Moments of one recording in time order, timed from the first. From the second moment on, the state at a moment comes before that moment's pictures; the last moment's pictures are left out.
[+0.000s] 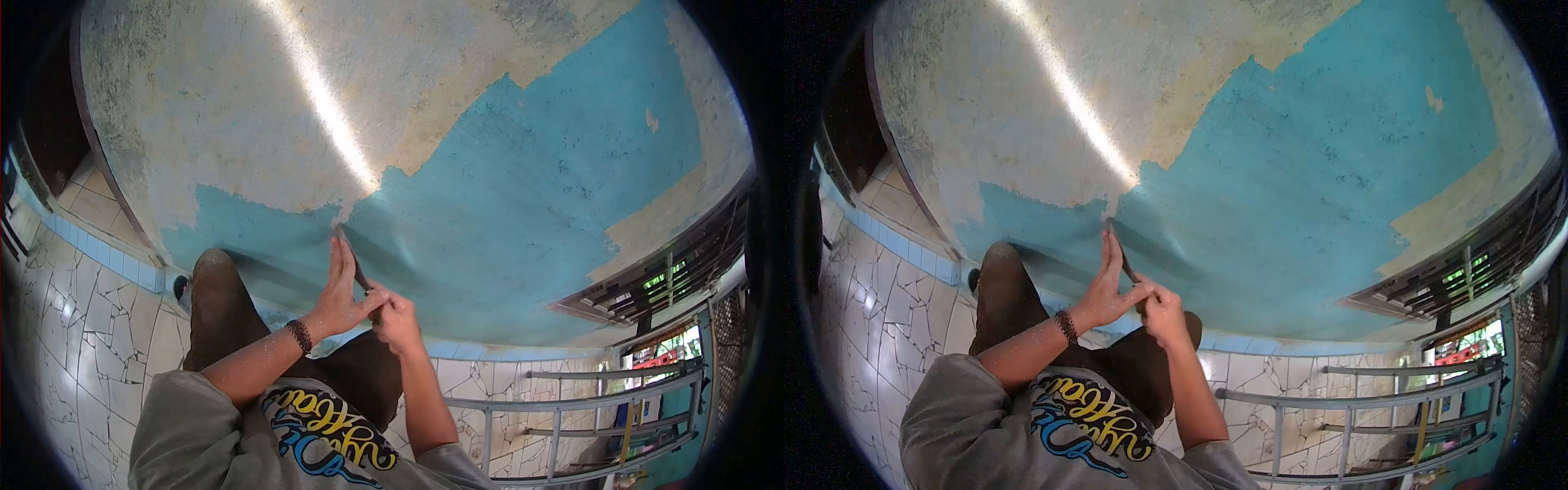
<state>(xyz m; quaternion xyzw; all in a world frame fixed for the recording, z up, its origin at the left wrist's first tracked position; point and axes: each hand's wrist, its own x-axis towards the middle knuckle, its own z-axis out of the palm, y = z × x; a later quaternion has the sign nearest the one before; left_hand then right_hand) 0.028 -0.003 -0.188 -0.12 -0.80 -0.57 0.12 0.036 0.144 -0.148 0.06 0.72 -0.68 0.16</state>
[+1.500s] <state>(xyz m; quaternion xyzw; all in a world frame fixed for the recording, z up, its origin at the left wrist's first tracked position) 0.029 -0.006 -0.178 -0.13 -0.80 -0.55 0.21 0.025 0.131 -0.134 0.01 0.69 -0.71 0.16</state>
